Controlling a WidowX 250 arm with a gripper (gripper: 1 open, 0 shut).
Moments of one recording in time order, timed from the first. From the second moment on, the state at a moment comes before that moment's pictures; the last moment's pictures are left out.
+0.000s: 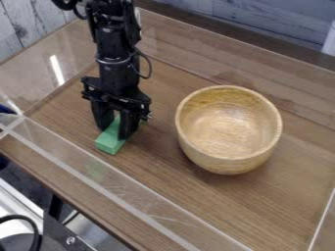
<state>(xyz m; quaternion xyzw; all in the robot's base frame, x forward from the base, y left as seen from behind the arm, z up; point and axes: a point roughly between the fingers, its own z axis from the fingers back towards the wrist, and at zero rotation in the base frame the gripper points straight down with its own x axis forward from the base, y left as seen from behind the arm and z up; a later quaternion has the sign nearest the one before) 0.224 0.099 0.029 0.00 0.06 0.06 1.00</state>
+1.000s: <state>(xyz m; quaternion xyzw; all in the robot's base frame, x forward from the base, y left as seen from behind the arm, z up) 0.229 0.095 0.051 -0.02 0.06 0.08 0.99</state>
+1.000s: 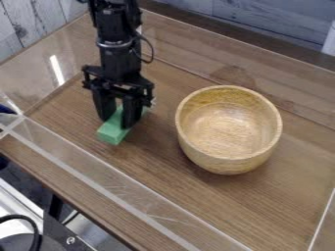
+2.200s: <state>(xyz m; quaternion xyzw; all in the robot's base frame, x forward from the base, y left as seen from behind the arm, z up) 0.287 0.018 0.104 -0.06 0.03 0.01 1.00</state>
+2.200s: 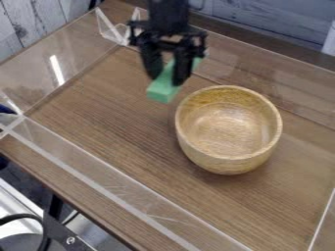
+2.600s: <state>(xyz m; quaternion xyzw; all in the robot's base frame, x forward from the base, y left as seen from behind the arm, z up) 0.295 -0.020 0.111 -0.07 0.02 -0.03 1.00</state>
